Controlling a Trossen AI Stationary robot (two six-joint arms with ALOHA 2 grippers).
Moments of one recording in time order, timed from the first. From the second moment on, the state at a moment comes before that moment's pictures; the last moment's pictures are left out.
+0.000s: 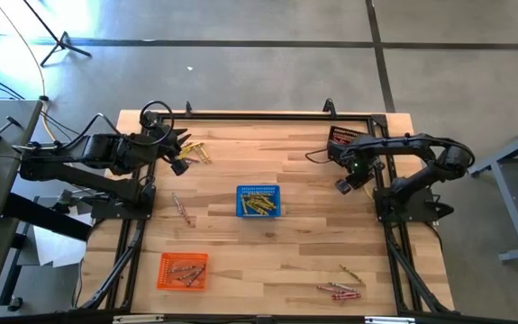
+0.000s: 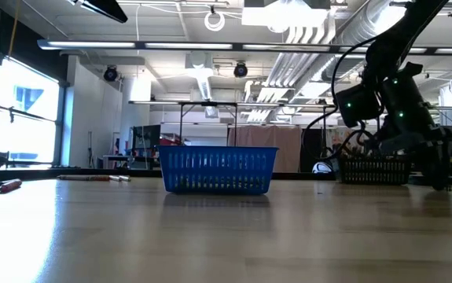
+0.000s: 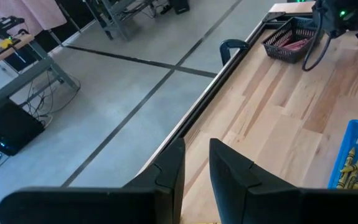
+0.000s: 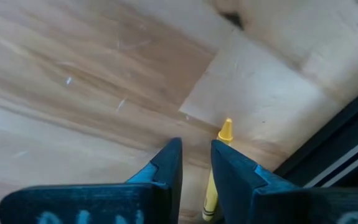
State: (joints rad) left arm -0.06 0.84 1.06 -0.81 -0.81 -0.07; right arm -0.58 1.46 0.63 -0.99 0.02 0.47
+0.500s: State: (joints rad) left arm -0.06 0.84 1.06 -0.81 -0.81 -0.04; right arm -0.65 1.46 0.65 -0.95 0.11 0.47
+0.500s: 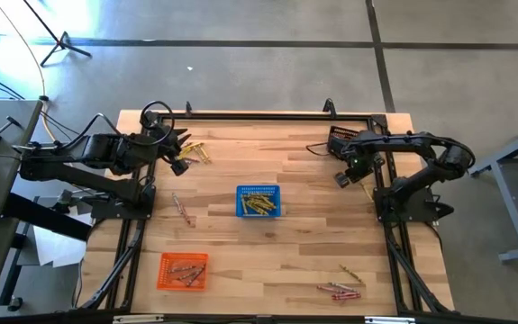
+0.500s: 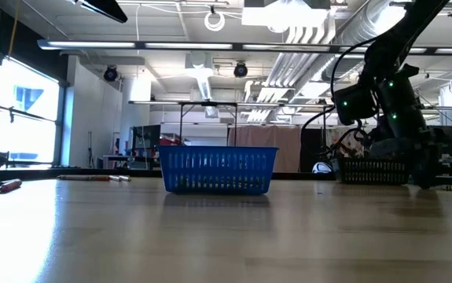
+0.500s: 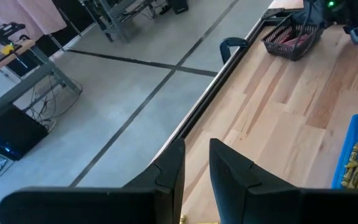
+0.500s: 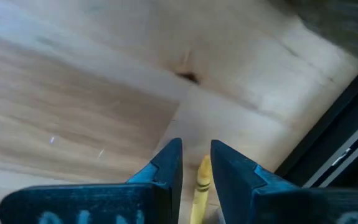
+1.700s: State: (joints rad) left arm -0.06 0.84 1.06 -0.81 -0.79 -0.06; right arm -0.69 1.47 0.64 -1.12 -0.12 0.52
